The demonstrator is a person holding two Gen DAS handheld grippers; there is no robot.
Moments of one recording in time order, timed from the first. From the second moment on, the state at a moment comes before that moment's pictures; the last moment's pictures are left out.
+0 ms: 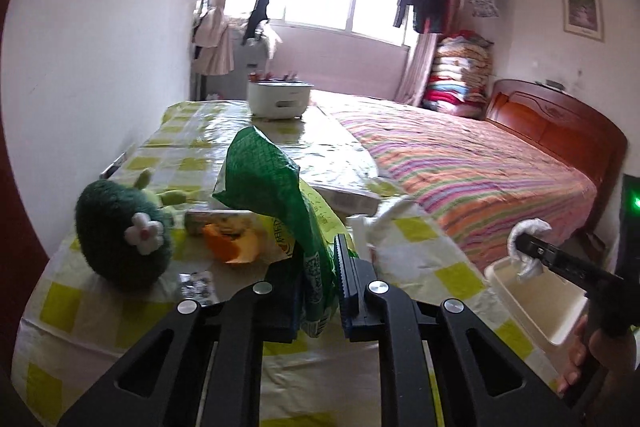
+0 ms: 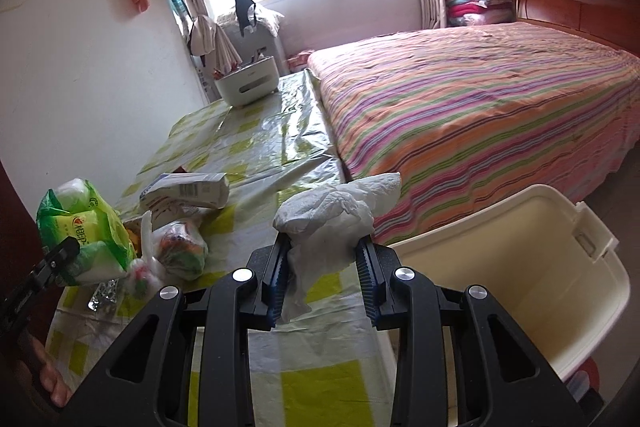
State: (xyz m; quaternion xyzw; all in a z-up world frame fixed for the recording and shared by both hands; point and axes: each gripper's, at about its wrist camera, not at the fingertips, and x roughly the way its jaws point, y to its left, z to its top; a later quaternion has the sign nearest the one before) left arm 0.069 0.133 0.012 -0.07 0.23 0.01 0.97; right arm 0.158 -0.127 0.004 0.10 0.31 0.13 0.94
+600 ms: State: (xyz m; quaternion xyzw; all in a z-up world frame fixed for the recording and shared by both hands) left arm 0.075 0.021 0.011 -0.02 0.25 -0.12 0.96; right arm 0.151 -0.178 -0.006 0.08 0.31 0.04 0.95
